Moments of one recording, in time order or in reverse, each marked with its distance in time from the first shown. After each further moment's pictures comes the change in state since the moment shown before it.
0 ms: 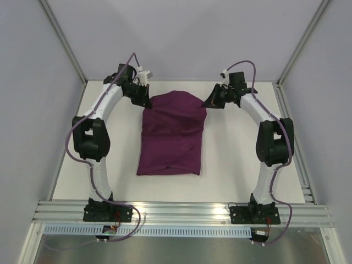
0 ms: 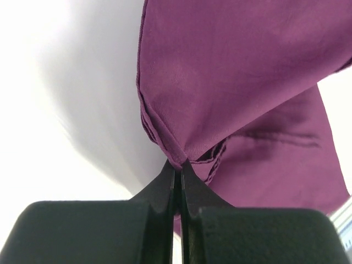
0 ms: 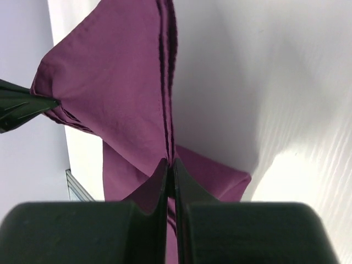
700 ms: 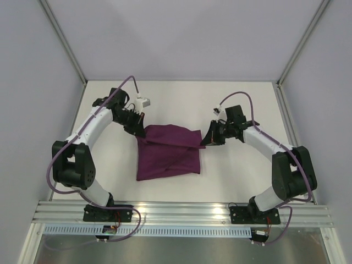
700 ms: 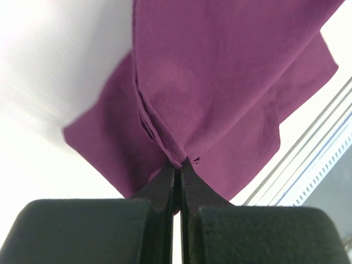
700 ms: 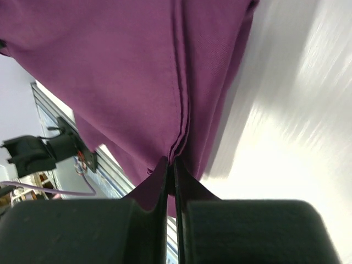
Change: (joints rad) left arm 0.001 -0.433 -0.545 -0.094 0.102 0.231; right arm 0.129 -0.475 -0.668 0.040 -0.036 -0.087
